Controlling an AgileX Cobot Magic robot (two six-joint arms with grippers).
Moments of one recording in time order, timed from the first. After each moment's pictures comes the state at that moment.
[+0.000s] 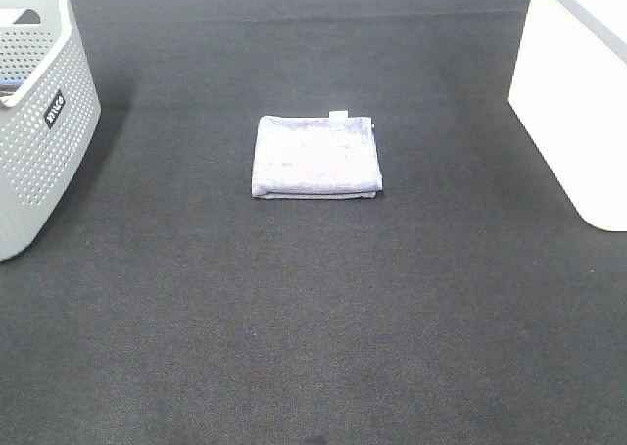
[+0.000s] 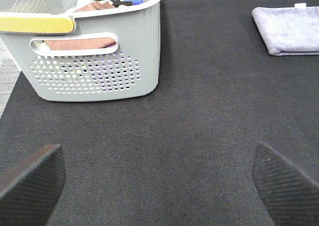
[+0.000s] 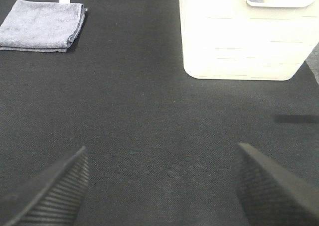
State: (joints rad) left arm 0.01 0.00 -0.50 -0.03 1.05 0.03; right arm -0.02 -0.01 -0.50 0.09 1.07 -0.10
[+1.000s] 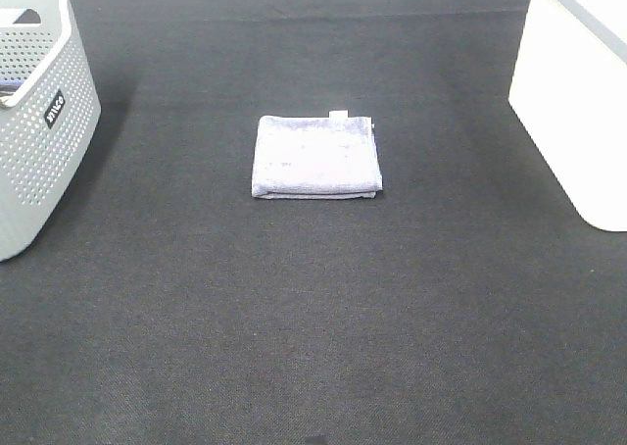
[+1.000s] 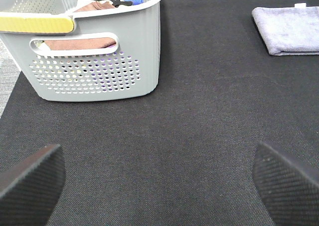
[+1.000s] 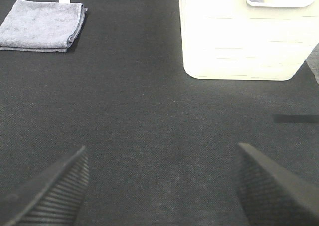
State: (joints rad) left arm 0.01 0.00 -0.50 -0.03 1.05 0.03; right arm -0.02 -0.01 -0.50 0.09 1.07 -0.10
